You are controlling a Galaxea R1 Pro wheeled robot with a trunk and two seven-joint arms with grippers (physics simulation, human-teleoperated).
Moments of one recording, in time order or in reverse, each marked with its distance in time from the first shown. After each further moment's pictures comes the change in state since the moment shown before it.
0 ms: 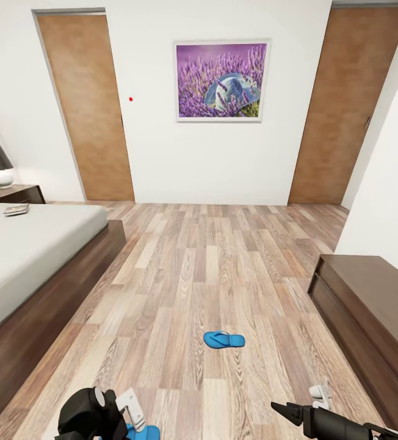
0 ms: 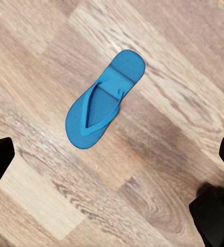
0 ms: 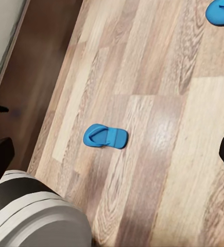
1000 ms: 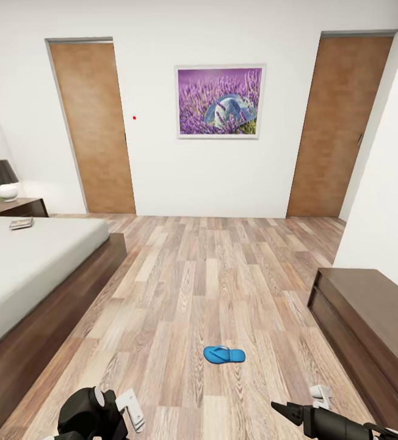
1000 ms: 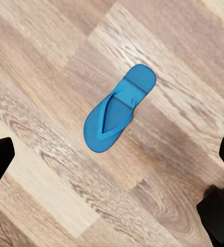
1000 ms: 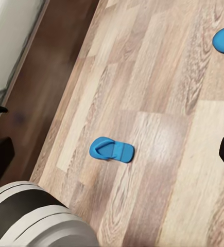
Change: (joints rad) left arm 0.000 0.002 0.000 -0.003 -0.004 0.000 -0.014; right arm -0.001 -0.001 -0.001 0.000 0.000 0.000 0.000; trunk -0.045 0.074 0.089
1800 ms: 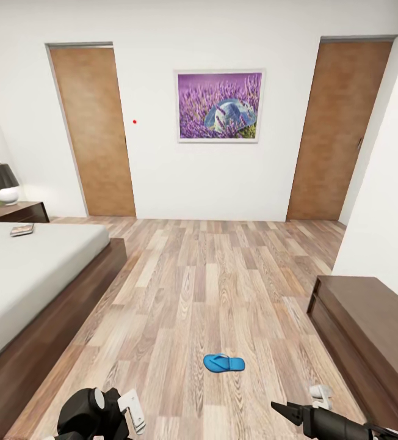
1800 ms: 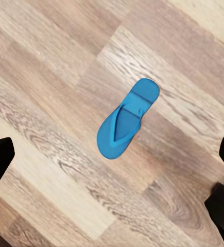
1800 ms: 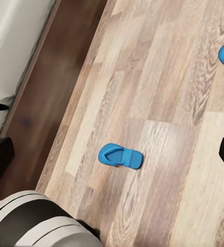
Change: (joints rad) left arm 0.000 0.000 0.000 0.005 -0.001 -0.078 -0.002; right arm 0.000 0.001 0.000 0.000 0.000 0.000 0.000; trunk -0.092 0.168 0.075
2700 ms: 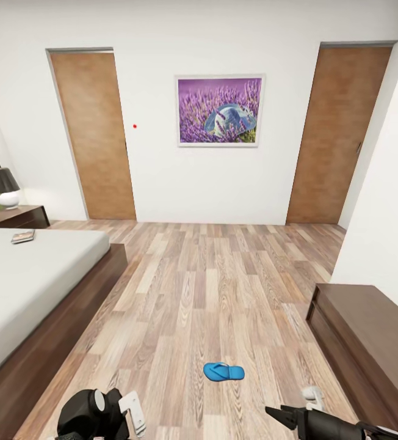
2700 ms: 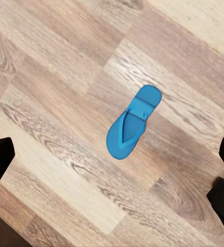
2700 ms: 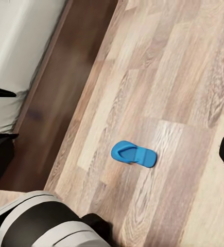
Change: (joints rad) left arm 0.000 0.000 0.000 0.011 -0.004 -0.046 -0.002; right arm 0.000 -0.002 0.055 -0.001 0.000 0.000 -0.001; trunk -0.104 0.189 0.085
